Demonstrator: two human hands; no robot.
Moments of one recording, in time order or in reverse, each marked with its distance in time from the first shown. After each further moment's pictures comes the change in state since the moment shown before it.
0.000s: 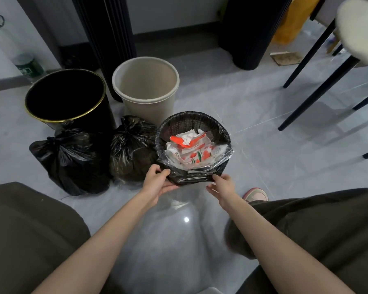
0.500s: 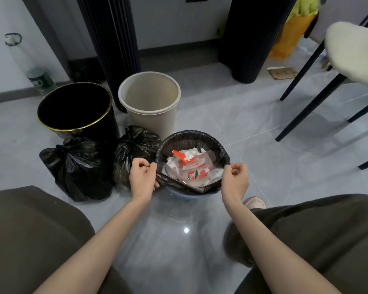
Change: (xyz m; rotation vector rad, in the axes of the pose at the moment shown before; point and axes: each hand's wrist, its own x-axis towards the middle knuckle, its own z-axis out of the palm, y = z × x) left_hand -0.010 0.024 -0.018 0.237 0.309 0.477; right_hand -0.040 -0.037 -0.001 -0.283 0.375 -0.623
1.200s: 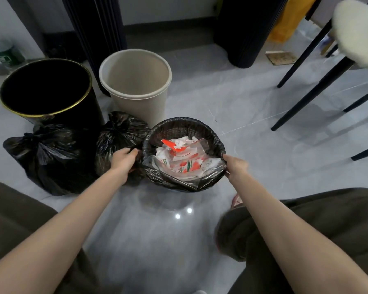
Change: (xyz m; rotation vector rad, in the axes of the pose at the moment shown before) left_hand 0.069 -0.019 0.014 0.034 -0.067 -0.363; right_hand 0.093 0.033 0.020 0.087 -0.194 0.561
